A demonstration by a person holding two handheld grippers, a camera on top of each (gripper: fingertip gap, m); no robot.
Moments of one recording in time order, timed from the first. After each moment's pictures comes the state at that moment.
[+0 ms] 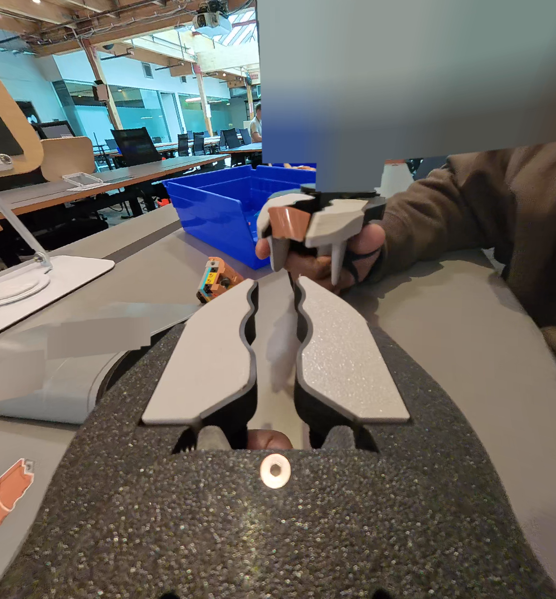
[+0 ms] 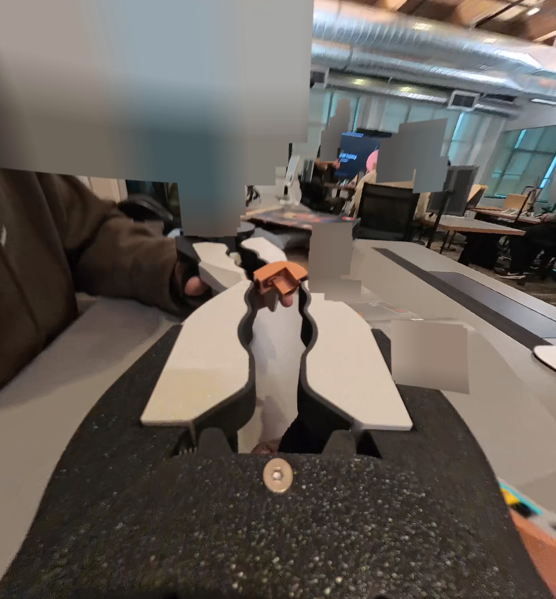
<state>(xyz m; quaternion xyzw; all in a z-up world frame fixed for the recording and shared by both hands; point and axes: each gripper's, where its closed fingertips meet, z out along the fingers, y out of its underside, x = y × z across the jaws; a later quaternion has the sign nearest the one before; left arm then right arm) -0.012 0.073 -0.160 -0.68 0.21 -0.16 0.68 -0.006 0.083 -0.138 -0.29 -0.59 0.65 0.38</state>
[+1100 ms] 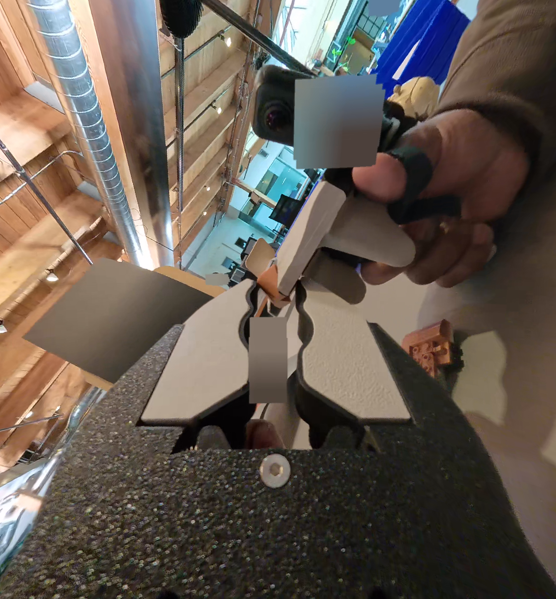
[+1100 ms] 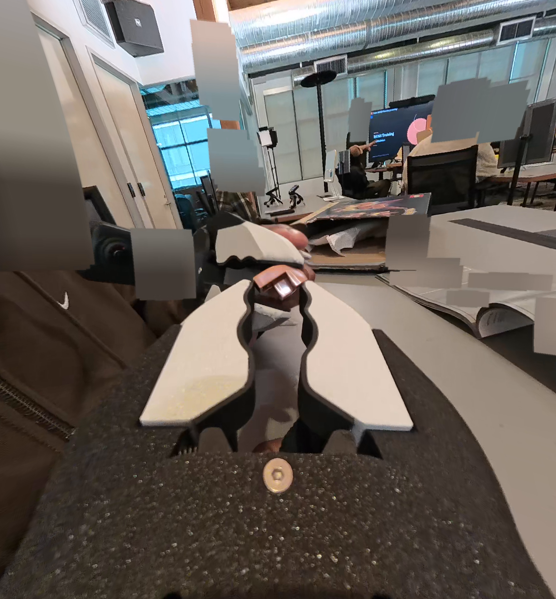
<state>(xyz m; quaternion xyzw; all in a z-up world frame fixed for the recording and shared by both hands) 0.050 0.037 -0.135 -0.53 0.40 0.29 0.69 0.035 0.011 -0.140 -0.34 -0.58 0.70 0.27</state>
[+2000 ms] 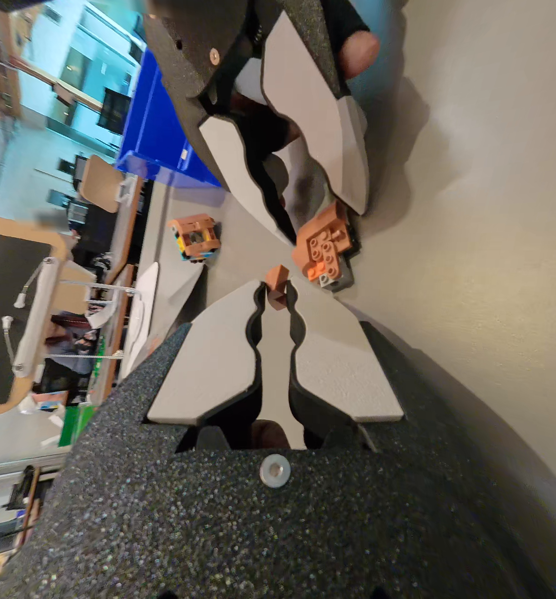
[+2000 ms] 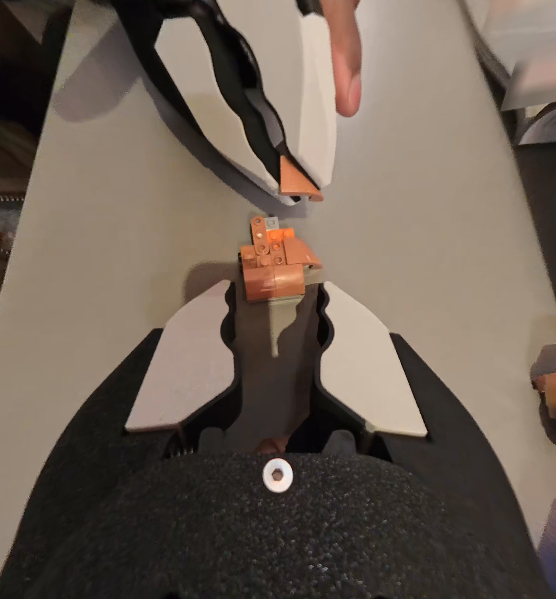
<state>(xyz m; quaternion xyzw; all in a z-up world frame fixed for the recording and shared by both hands) 0.025 0.042 -0.230 -0.68 0.49 0.19 0.50 0.057 0.049 -0.261 -0.36 -0.85 0.33 0.18</state>
